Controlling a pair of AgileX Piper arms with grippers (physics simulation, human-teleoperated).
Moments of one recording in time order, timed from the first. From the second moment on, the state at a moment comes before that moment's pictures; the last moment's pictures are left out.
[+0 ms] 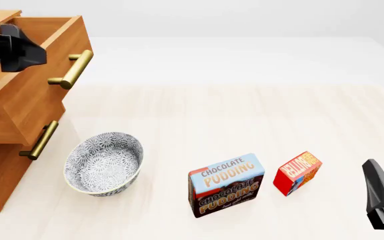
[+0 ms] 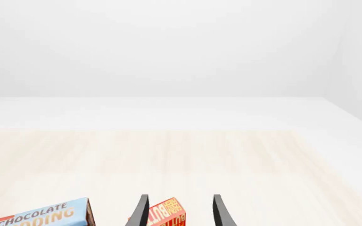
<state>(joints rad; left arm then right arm) -0.13 1.01 -1.18 0.85 -0.06 0.00 0.00 0.00 0.00 0.00</state>
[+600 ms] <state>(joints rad) -0.13 1.05 -1.14 0.80 -0.06 0.00 0.00 0.00 0.00 0.00</state>
